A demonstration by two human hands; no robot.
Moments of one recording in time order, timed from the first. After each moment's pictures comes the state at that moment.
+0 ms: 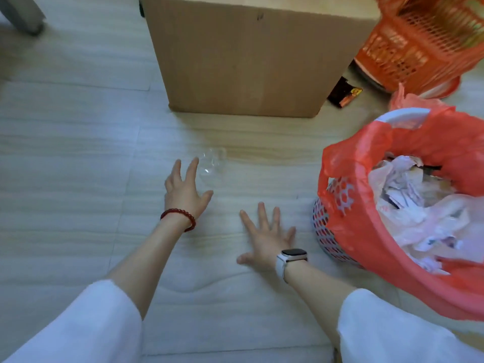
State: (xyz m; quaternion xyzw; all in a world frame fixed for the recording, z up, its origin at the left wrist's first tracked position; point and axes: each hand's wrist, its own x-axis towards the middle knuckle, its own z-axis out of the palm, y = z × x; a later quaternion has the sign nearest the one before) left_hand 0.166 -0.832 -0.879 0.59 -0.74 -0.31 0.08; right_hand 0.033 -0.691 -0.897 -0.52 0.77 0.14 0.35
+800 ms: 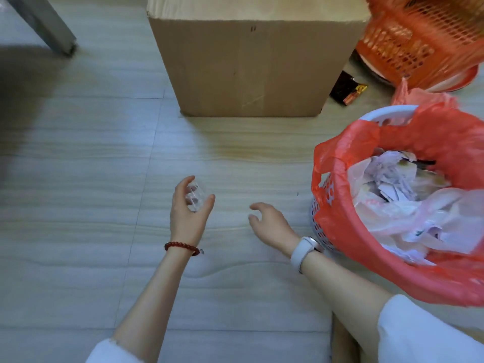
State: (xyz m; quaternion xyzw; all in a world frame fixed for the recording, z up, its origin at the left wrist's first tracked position) left_hand 0.176 -0.761 -0.825 0.60 -0.58 -0.45 0.33; right_hand 0.025 -0.701 -0.848 -0.44 0.78 -0.15 0.42
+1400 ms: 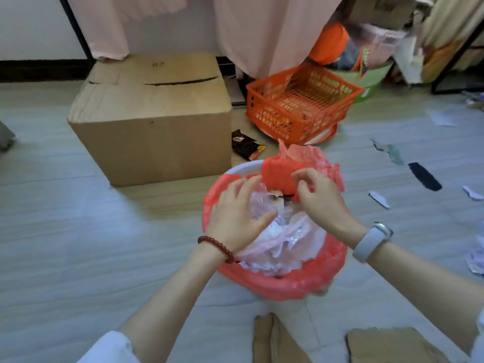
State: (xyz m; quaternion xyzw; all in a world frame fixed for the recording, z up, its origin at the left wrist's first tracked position) left_hand -0.037 -0.667 -0.690 0.30 -0.87 -0.32 0.22; right_hand -0.188 -0.583 -0.660 -0.42 0.82 -0.37 0.12
